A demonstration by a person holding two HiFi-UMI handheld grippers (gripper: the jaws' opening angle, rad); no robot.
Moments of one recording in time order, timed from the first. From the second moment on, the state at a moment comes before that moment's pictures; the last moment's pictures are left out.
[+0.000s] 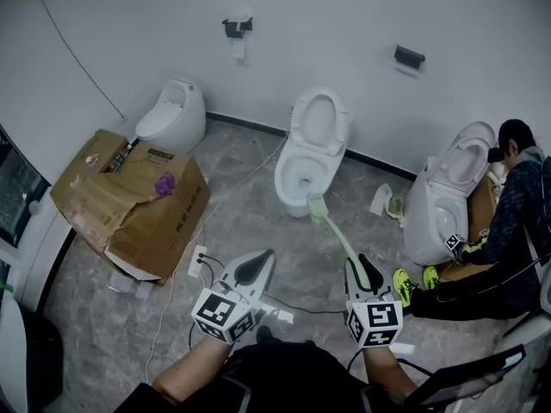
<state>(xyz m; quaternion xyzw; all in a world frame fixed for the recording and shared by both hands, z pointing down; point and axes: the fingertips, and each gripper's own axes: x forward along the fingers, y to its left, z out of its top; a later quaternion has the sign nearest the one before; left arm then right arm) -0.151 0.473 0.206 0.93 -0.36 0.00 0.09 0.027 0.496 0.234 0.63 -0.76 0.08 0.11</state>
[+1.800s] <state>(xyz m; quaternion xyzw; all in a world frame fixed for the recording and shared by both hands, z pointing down) -0.053 0.202 0.227 0.92 -0.38 0.02 0.10 0.121 0.202 0.245 0.60 -0.79 0.08 0.12</state>
